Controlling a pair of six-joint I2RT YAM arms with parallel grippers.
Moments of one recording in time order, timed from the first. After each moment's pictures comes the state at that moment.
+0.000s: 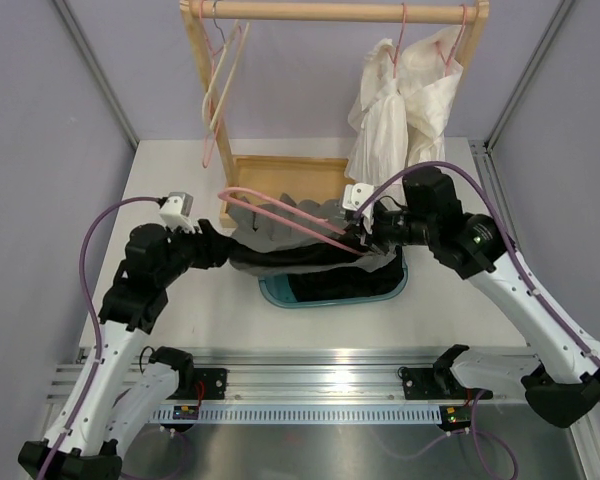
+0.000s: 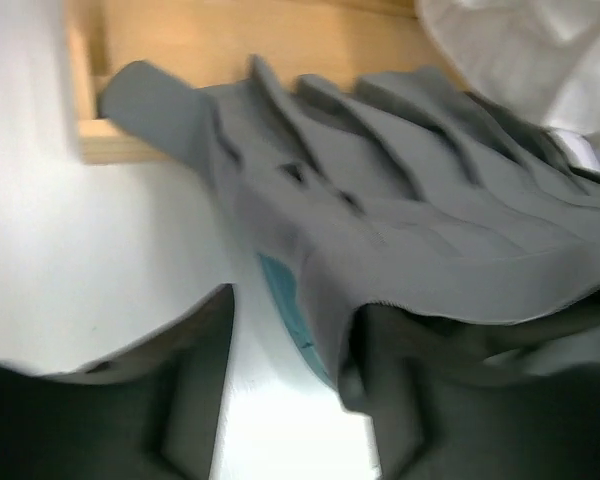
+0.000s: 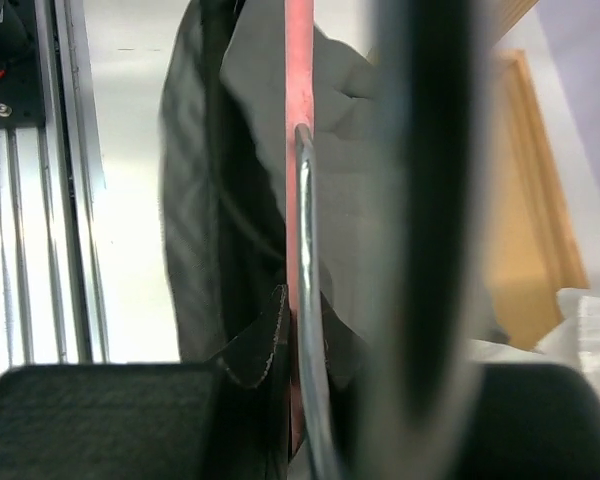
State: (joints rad) left arm -0.25 0.70 0.78 -0.44 0.20 -0.34; right arm 0.66 1.13 1.39 -0.76 -0.51 -0.58
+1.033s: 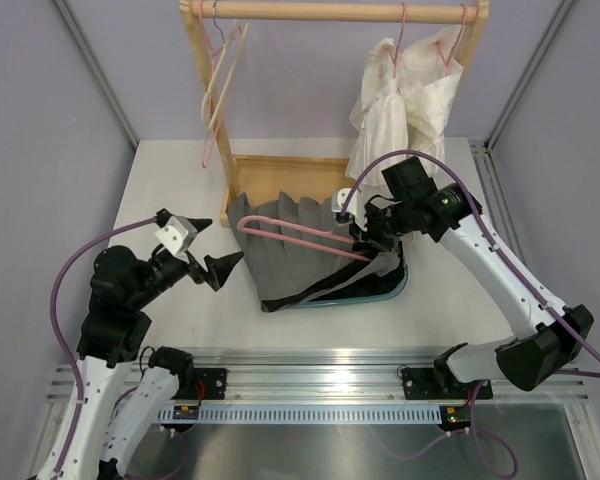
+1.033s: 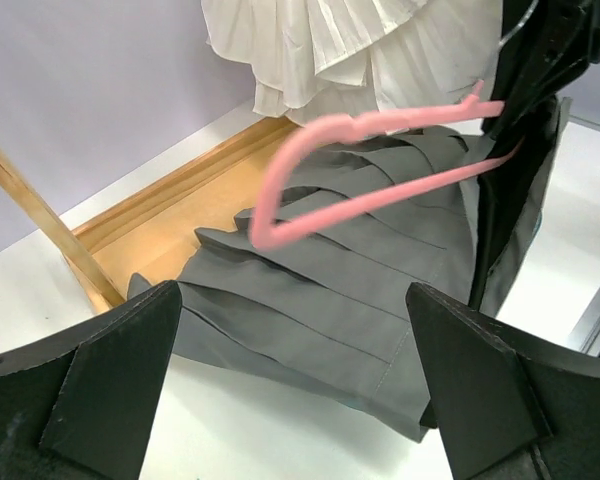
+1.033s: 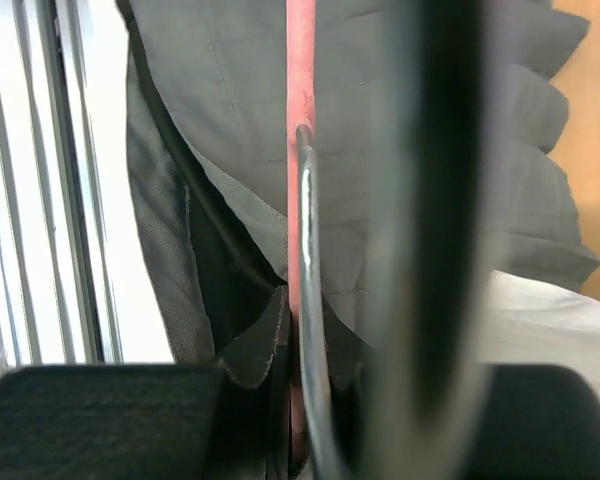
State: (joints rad) left arm -0.26 0.50 0.83 -0.36 0.53 0.11; right arm 0.53 1.37 1.47 -1.04 -0.56 -0.81
